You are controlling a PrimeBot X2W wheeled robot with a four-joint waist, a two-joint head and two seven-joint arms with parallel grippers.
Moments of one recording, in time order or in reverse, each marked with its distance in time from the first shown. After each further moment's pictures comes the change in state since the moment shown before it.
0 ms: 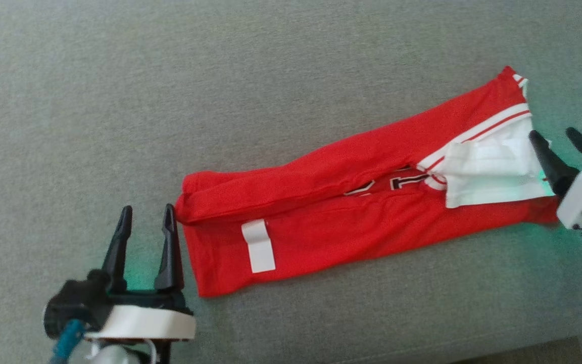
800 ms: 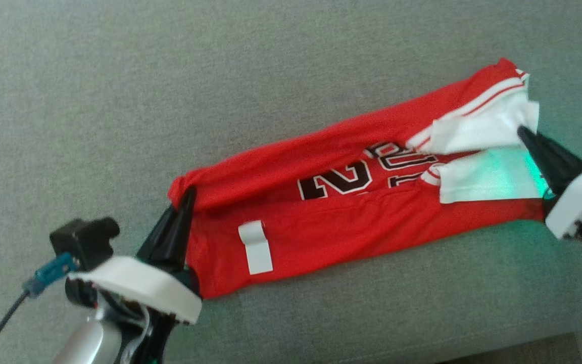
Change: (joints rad) left arm -0.075 0.024 -0.005 -0.160 -0.221 -0.088 0.366; right arm -0.019 -0.134 0.227 -0.012 0.226 0.000 -0.168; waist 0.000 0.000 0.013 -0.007
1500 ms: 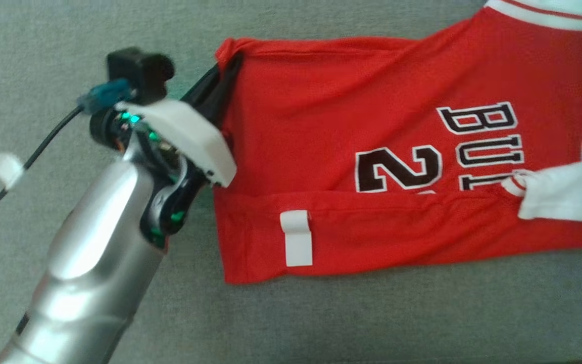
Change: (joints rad) left arm -0.594 -0.119 -0.112 0.417 0.094 -0.134 0.132; right arm -0.734 0.080 0.032 0.522 -0.166 0.000 -0.050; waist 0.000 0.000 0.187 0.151
